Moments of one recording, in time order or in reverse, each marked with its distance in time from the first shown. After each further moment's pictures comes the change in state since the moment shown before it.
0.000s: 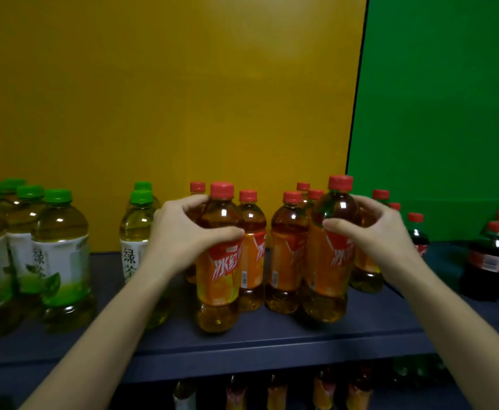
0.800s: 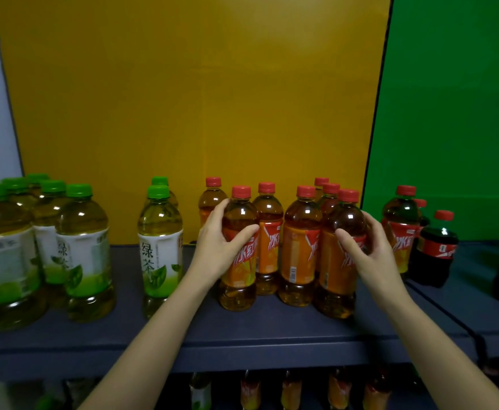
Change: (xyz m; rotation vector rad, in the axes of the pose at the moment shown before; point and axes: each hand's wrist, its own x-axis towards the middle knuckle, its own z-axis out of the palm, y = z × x) left_hand 0.015 -0.060 0.046 -0.020 -0.036 -0.017; right_hand -0.006 0.059 0.038 0.112 0.023 0.032
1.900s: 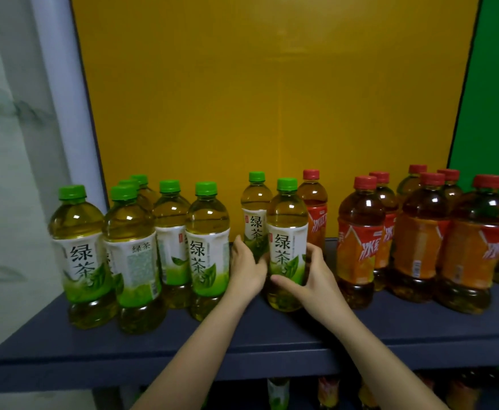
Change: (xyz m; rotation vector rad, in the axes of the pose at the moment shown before) left_hand -0.002 -0.110 -0.099 0.058 -0.051 -0.338; right_hand -0.070 -0.026 0.244 -0.122 -0.295 0.022
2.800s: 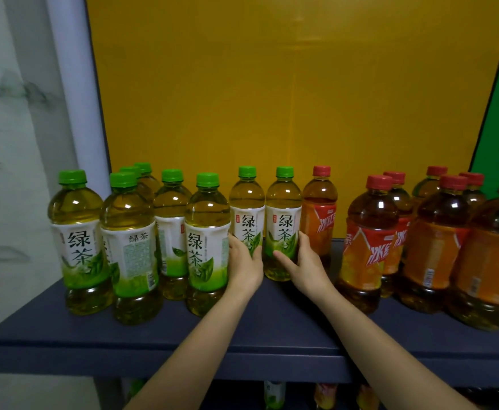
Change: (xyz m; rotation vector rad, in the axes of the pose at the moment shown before) left_hand 0.004 0.002 0.009 -0.002 0.246 -0.059; right_hand 0.053 0.025 0.020 -0.007 -0.031 0.021
